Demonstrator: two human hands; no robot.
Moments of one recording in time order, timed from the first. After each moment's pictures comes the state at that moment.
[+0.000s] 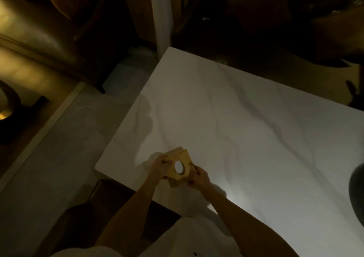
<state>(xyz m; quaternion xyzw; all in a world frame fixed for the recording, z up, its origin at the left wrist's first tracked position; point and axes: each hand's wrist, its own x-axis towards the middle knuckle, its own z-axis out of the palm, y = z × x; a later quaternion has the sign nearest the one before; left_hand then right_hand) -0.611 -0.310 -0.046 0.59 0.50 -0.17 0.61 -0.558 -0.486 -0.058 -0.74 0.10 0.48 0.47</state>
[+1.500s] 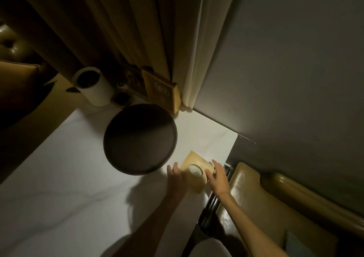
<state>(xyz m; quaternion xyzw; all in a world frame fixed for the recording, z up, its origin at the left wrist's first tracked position) -0.497 -1.108 -0.050 0.87 -0.23 -0.34 0.28 -0.632 -1.213 -0.072 -0.69 0.56 0.01 0.46</state>
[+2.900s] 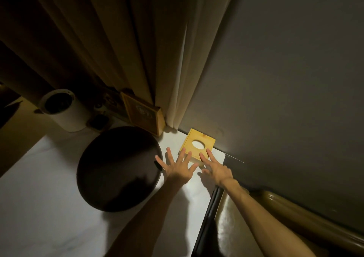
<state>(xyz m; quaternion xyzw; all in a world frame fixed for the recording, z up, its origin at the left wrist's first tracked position) -0.447 -1.257 -0.073 0.84 -0.51 -0.13 0.10 -0.589 -1.348 -0.037 -0.83 0.44 0.23 0.27</state>
